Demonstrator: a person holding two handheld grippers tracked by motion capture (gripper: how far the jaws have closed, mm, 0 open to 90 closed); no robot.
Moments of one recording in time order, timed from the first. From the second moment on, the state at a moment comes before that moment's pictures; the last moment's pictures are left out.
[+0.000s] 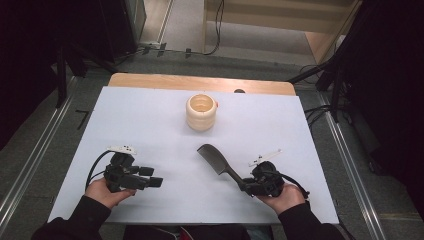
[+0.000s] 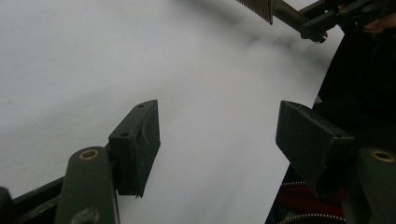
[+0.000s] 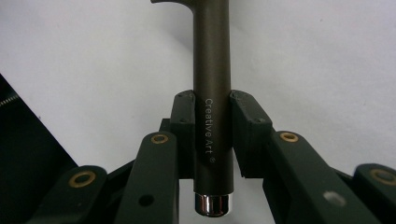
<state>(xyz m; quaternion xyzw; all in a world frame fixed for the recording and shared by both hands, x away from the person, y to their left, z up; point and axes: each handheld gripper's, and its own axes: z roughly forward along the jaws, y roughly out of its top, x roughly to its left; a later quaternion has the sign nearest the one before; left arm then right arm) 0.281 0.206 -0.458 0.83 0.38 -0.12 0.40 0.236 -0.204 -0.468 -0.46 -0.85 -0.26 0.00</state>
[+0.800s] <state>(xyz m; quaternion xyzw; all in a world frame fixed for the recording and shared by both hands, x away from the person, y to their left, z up) 0.285 0.198 -0.450 0.81 0.39 -0.10 0.43 0.256 -0.188 -0.454 -0.46 -0.80 -0.39 0.02</state>
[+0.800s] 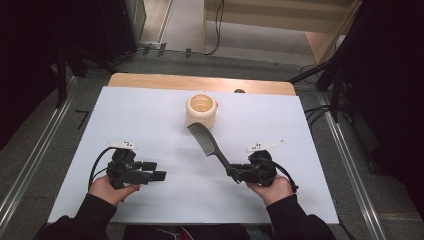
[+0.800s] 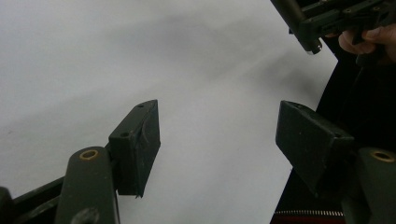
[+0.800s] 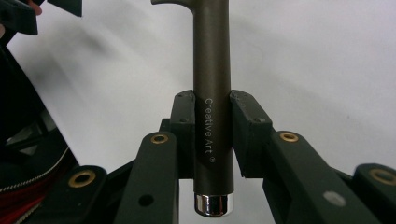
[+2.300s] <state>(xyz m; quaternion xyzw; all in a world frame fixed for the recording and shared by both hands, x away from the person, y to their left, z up) 0.312 0.191 -0.446 0.76 0.46 -0.06 0.46 0.303 -0.097 -0.452 -0.45 -0.78 -0.43 -0.03</state>
